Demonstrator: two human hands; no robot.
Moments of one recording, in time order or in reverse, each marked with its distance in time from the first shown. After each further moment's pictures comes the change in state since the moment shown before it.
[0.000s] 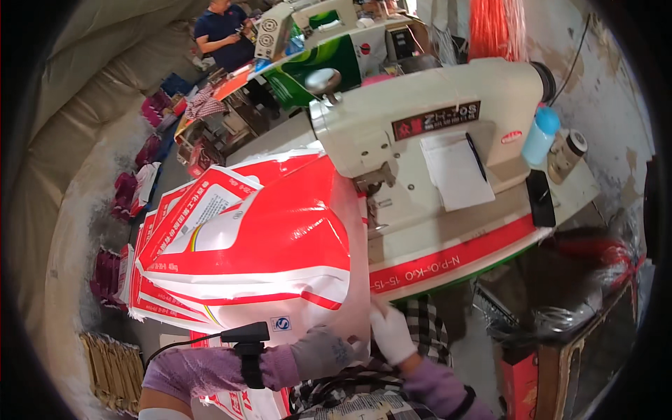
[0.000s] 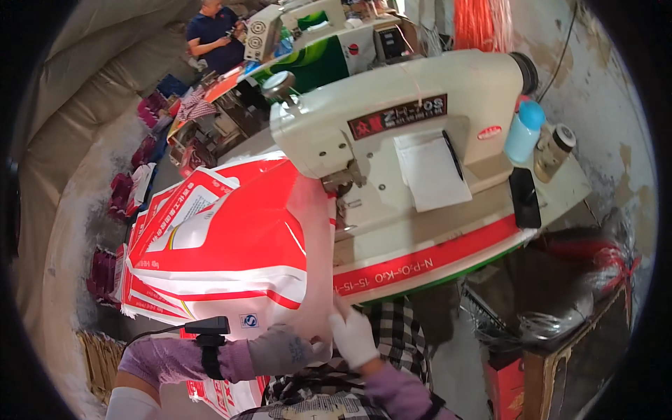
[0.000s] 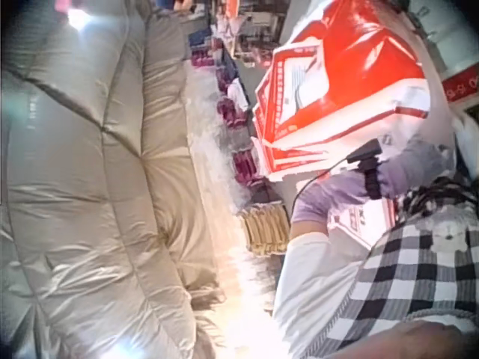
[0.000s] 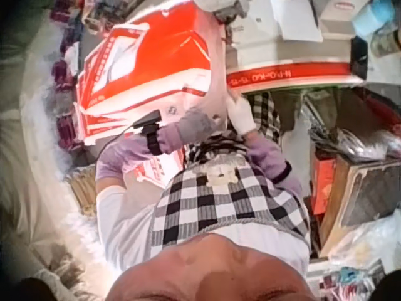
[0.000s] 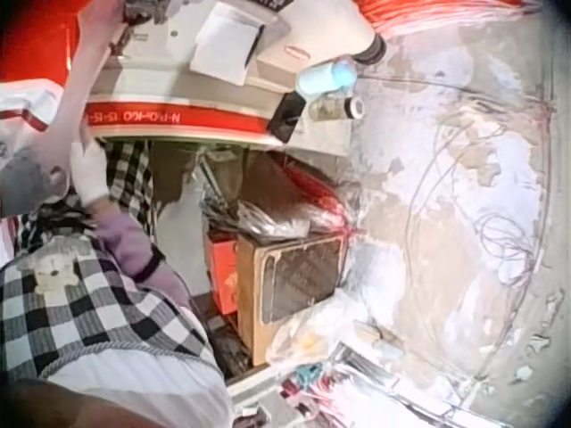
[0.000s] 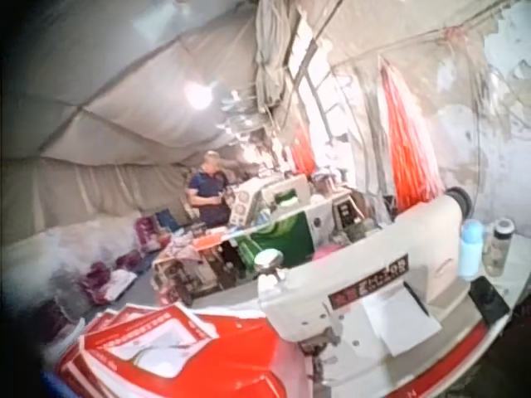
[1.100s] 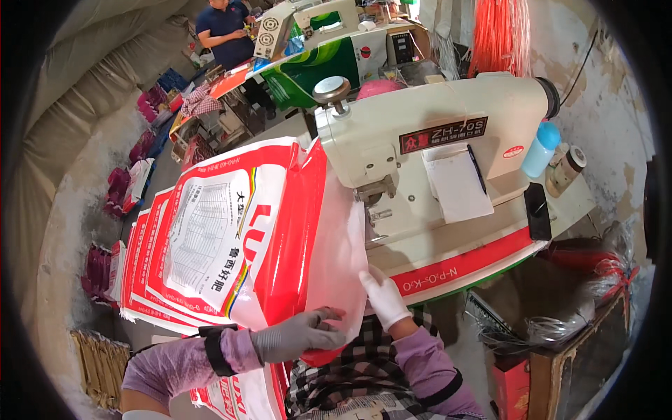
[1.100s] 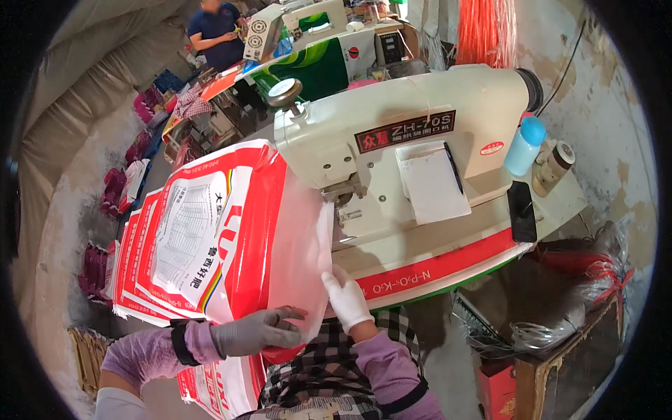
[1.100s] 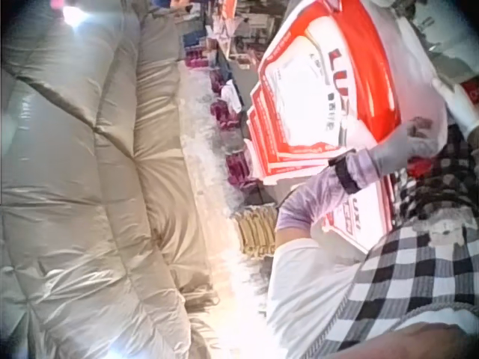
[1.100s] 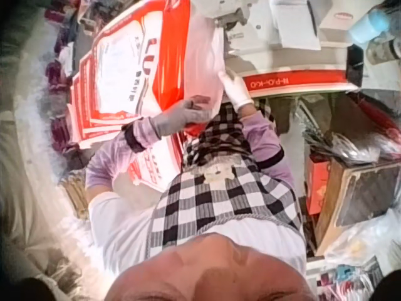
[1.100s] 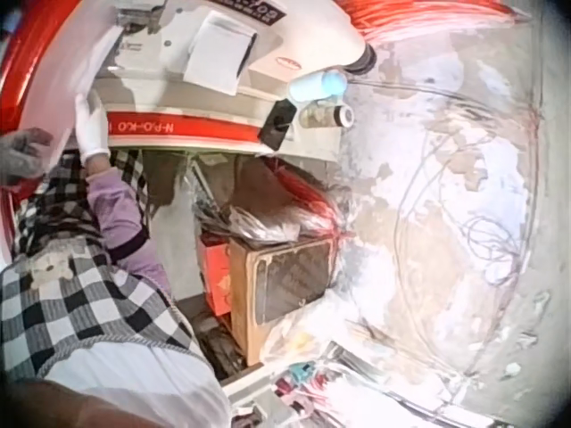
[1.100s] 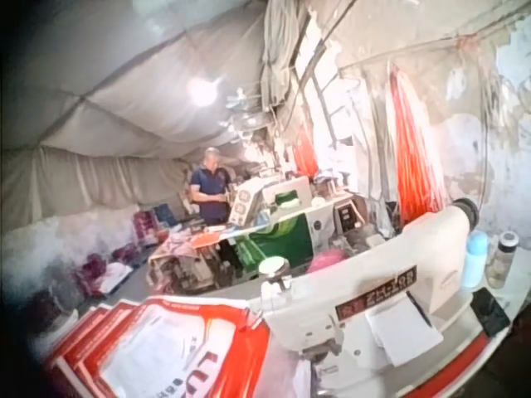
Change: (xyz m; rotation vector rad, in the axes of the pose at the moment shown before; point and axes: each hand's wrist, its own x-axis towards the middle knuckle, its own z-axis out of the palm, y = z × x) left_hand -0.019 -0.048 -0.008 -1.842 0.040 -0.325; right_hand 0.077 -0.013 0.006 0.241 0.009 0.031
